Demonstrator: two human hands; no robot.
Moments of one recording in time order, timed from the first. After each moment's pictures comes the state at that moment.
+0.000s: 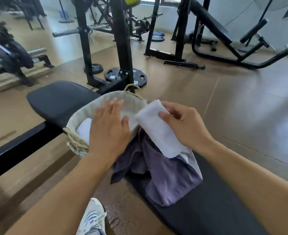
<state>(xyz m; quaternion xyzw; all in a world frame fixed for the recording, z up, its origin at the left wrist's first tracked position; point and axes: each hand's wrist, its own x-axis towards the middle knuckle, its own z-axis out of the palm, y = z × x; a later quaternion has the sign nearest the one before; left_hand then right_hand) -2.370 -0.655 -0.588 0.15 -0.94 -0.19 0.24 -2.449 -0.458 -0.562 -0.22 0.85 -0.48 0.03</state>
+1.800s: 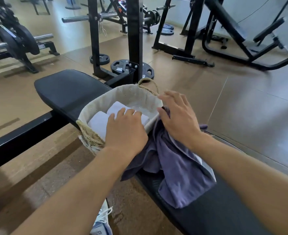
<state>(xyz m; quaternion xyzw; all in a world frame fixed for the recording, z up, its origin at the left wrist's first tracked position) -2.374 -0.662 -0.593 0.15 -0.98 -0.08 0.08 -2.489 -0.518 -0.610 -0.34 0.90 -0.23 -0.16</state>
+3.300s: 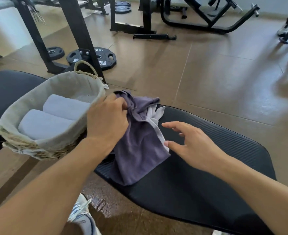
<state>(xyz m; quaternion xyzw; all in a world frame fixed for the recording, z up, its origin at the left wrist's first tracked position) -2.418 -0.558 -0.614 0.04 -0.98 -0.10 0.18 -2.406 -0.314 -0.638 -0.21 0.93 -0.31 0.06</state>
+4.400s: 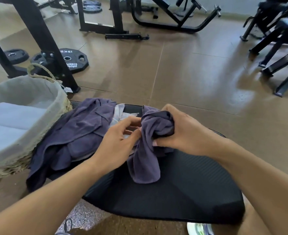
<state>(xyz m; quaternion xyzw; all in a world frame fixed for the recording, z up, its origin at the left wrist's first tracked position) -2.395 -0.466 -0.641 -0.11 -0.81 -0.57 -0.01 -2.417 -0.254 -0.597 -0.20 0.91 -0.36 0.08</state>
